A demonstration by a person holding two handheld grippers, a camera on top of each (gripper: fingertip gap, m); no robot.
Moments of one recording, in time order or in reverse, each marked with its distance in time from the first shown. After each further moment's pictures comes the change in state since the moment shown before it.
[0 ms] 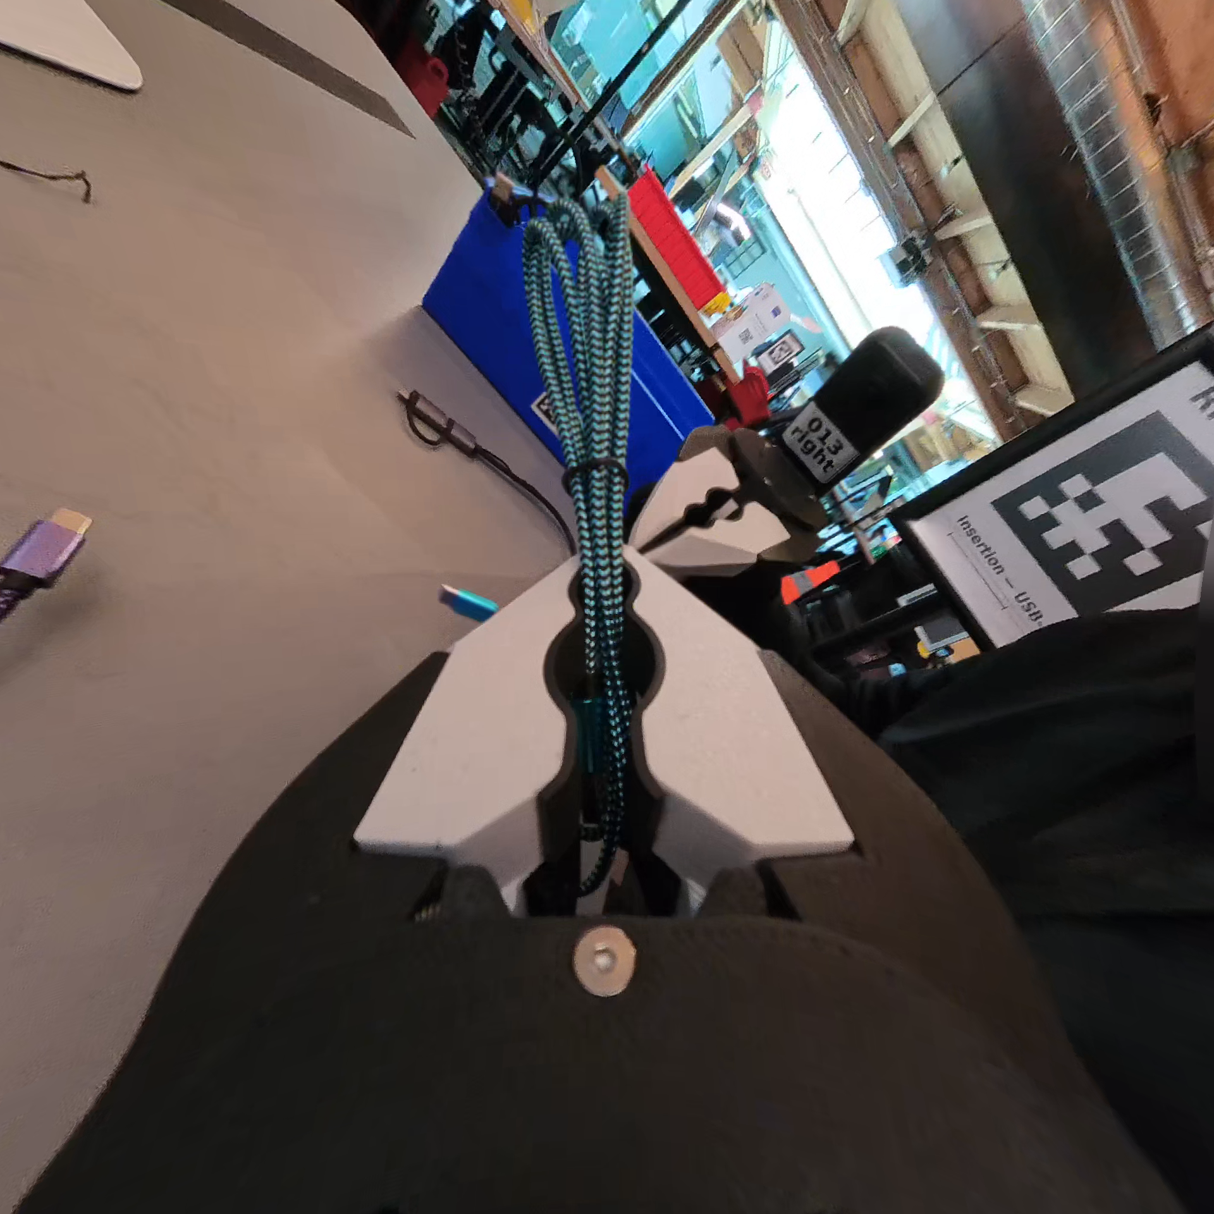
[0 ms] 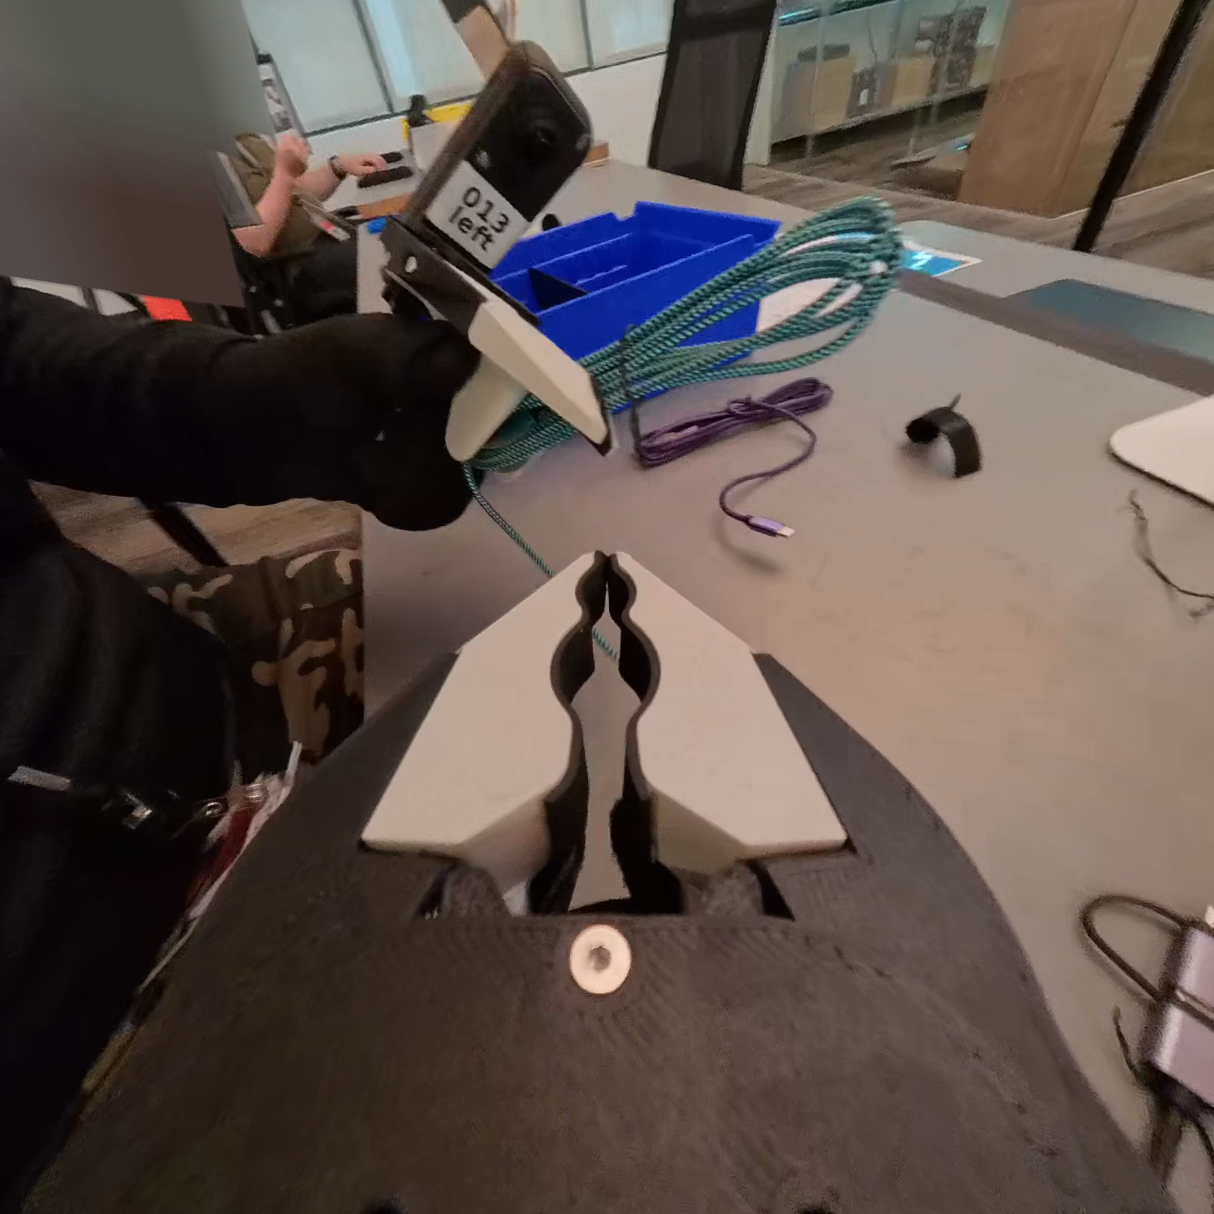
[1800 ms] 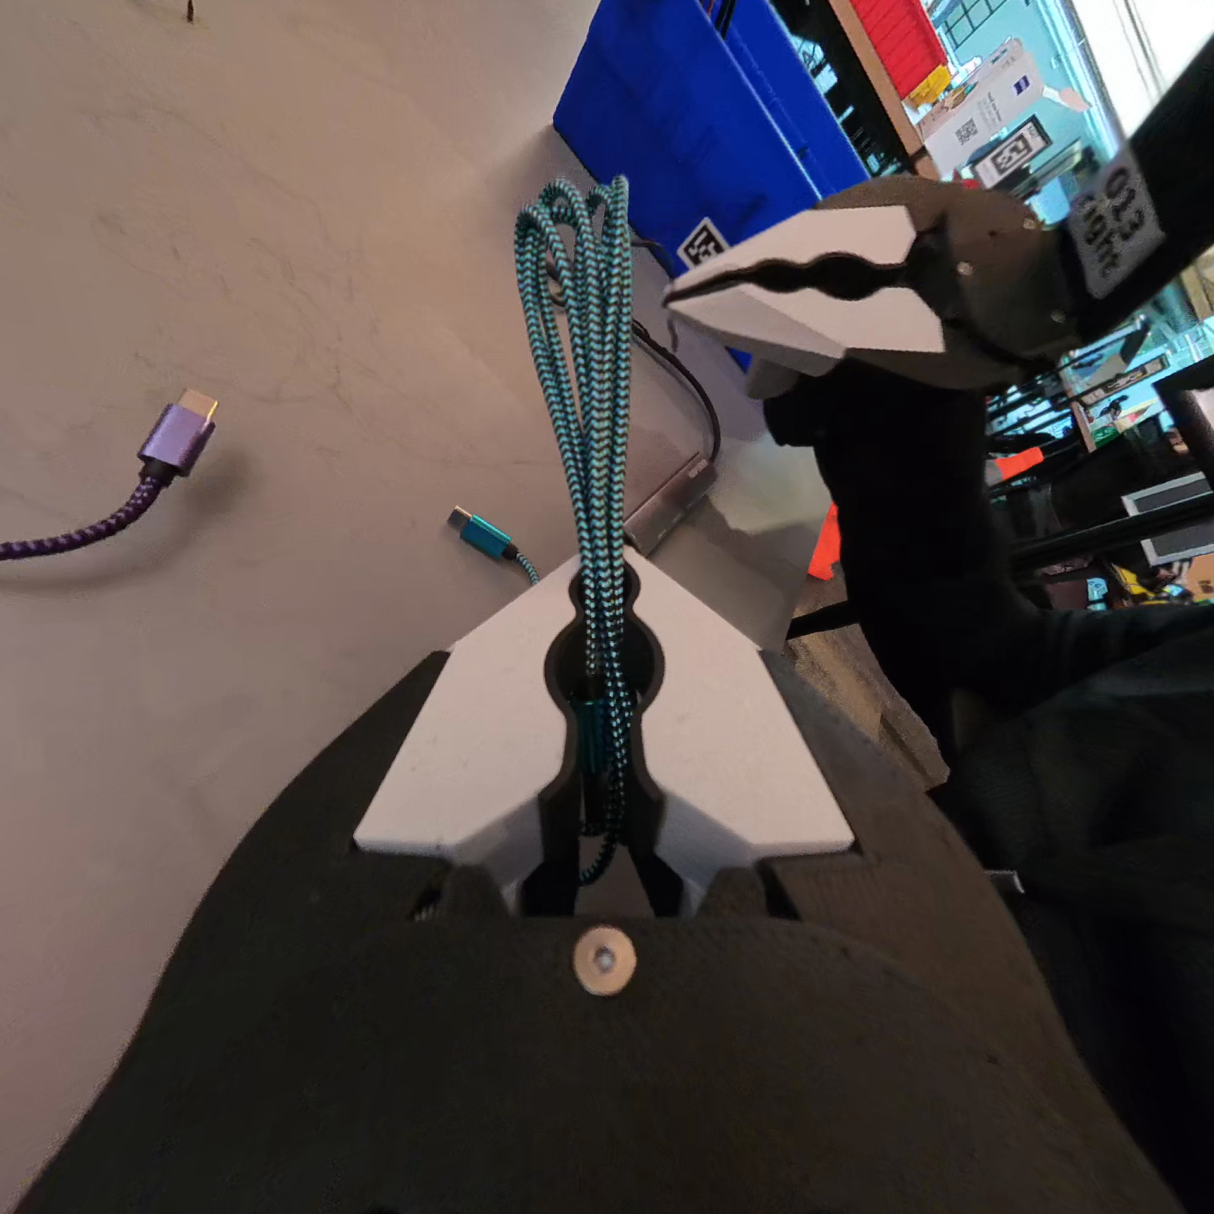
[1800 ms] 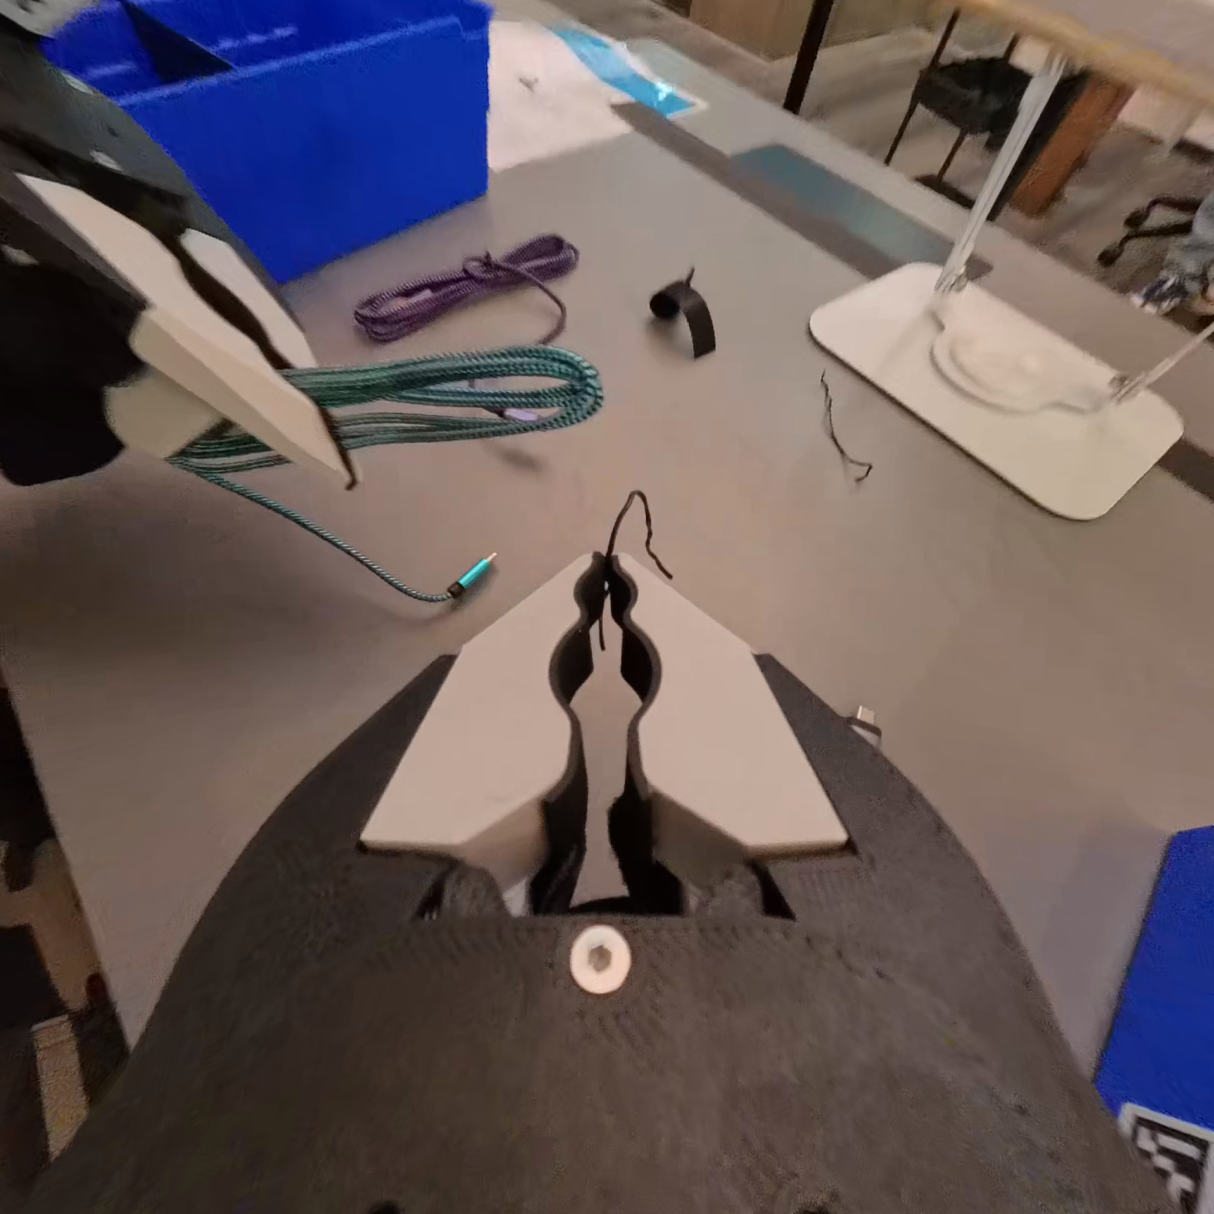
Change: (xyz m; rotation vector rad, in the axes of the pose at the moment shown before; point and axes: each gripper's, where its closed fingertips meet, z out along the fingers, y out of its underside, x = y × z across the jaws) left arm -0.046 0.040 0.004 -0.217 -0.237 0.088; right arm 0.076 0.021 -0.015 -0.235 0.409 -0.094
